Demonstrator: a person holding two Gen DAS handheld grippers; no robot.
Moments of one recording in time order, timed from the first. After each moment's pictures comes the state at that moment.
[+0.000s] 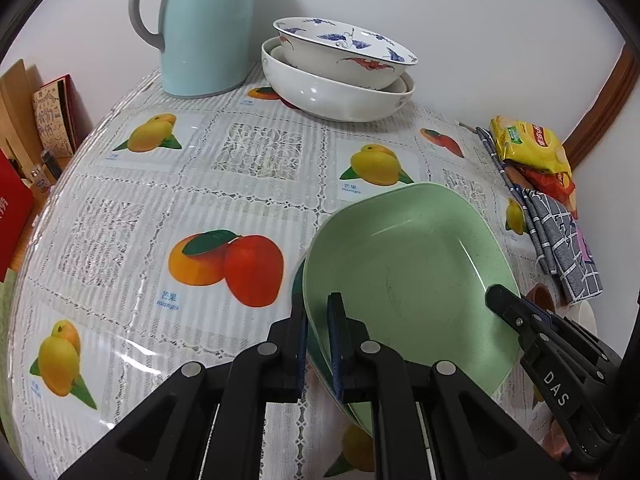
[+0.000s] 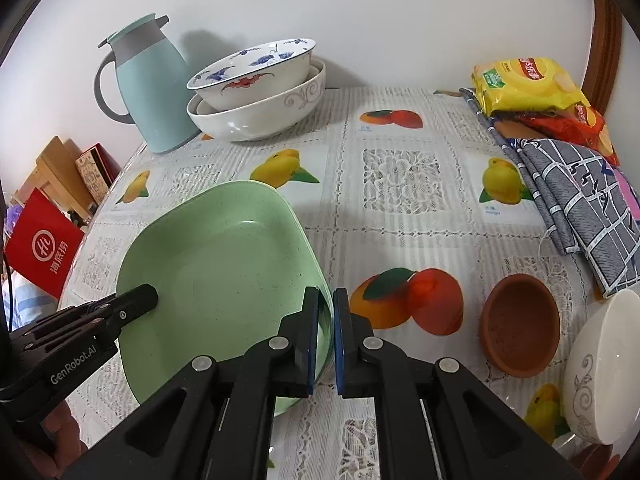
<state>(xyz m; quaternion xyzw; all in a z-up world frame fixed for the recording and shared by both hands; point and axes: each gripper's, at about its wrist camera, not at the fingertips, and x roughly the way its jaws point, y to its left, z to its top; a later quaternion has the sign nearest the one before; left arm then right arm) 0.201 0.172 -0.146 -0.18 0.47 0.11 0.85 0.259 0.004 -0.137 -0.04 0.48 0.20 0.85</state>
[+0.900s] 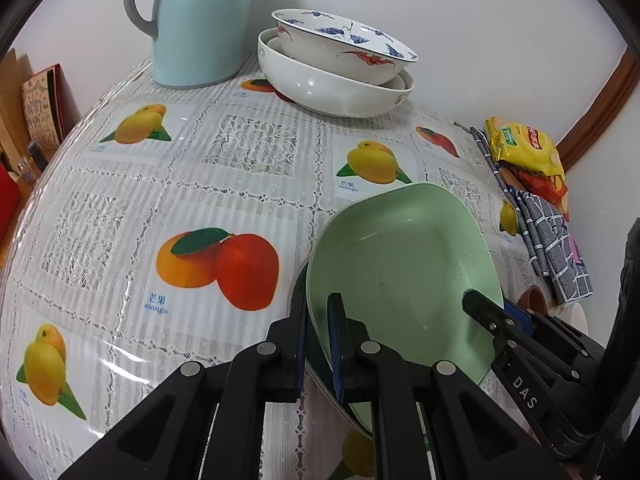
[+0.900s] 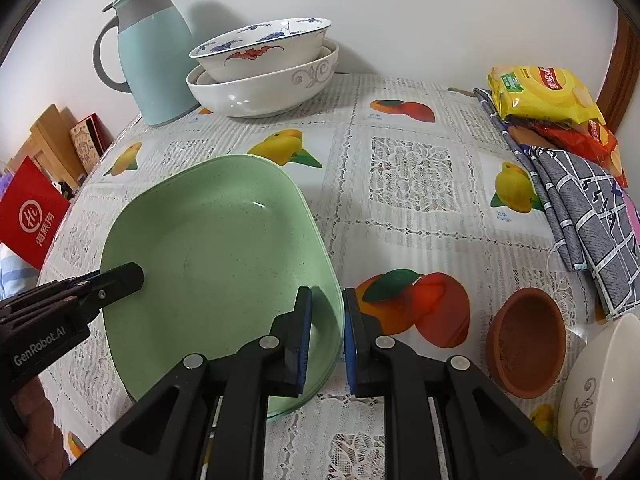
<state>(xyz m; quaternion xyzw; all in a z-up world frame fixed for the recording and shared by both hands) 0.203 0.181 -0.152 -0.20 0.48 0.09 0.85 0.265 0.017 -0.154 -0.09 0.49 0.20 0.84</state>
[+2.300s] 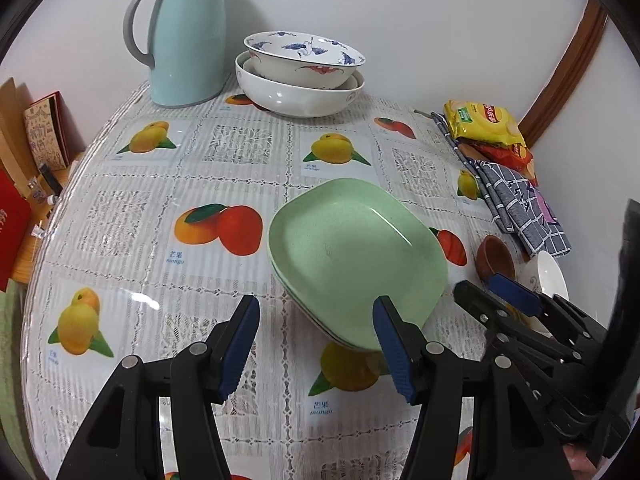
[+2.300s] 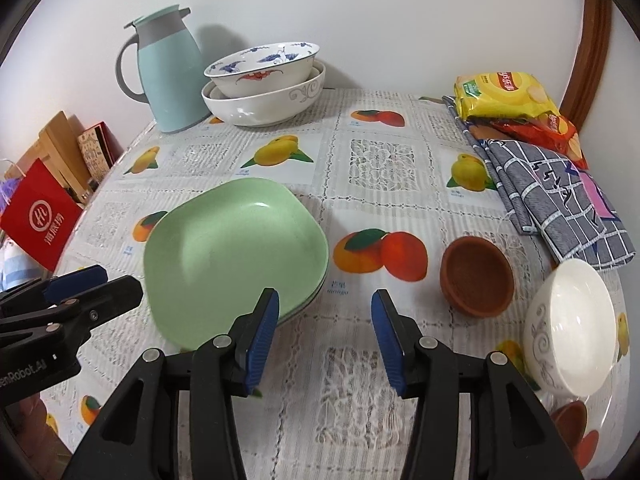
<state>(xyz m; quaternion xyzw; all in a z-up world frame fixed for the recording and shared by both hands) 0.143 0.149 -0.116 -0.16 0.47 0.07 0.87 0.203 -0.016 -0.116 -0.08 0.47 0.19 0.86</state>
